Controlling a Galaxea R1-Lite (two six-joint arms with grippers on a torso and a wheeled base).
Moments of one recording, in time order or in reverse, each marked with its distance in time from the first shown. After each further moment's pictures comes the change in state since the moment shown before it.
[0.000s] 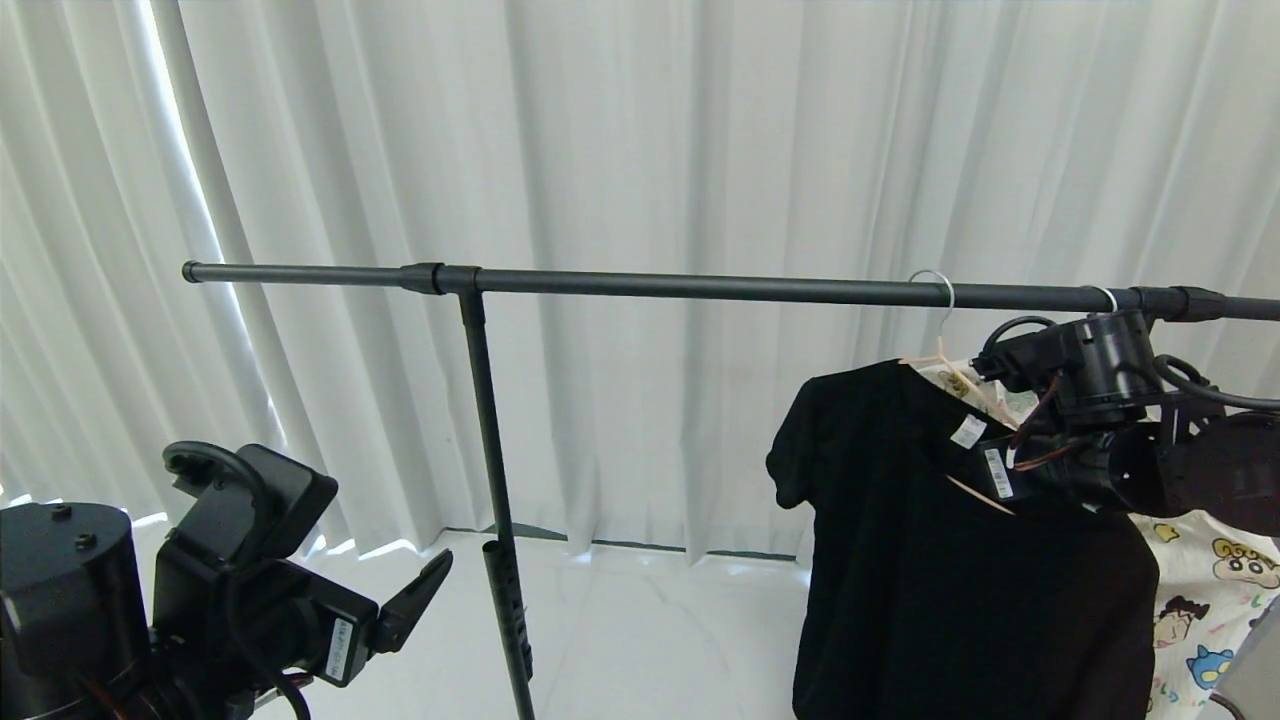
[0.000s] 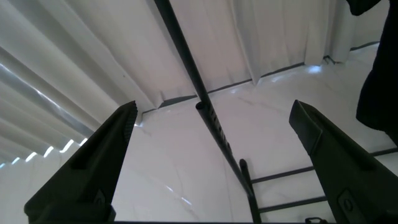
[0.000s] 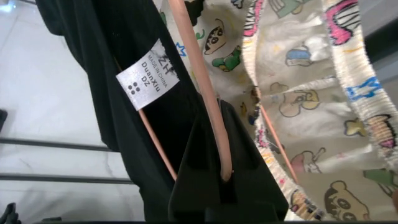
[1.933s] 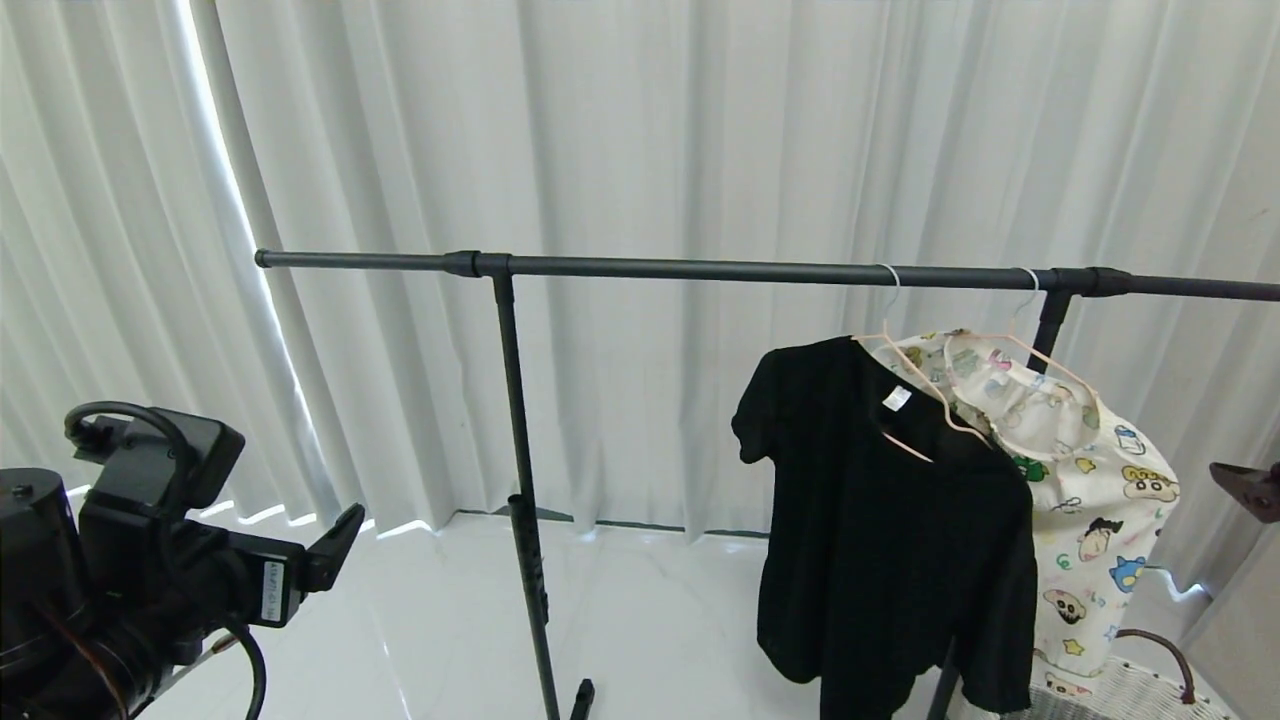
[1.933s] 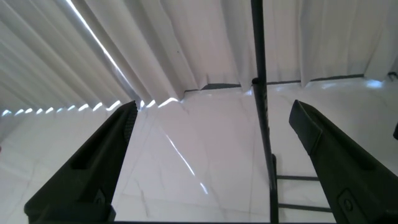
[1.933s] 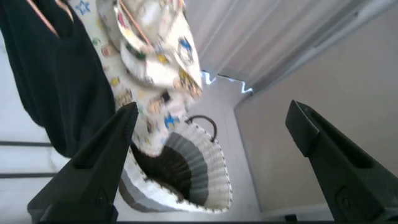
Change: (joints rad) left arm 0.217 -0.006 -0.009 -0.039 0.073 -0.001; right arm -0.200 -0.601 0.164 0.208 0.015 -0.238
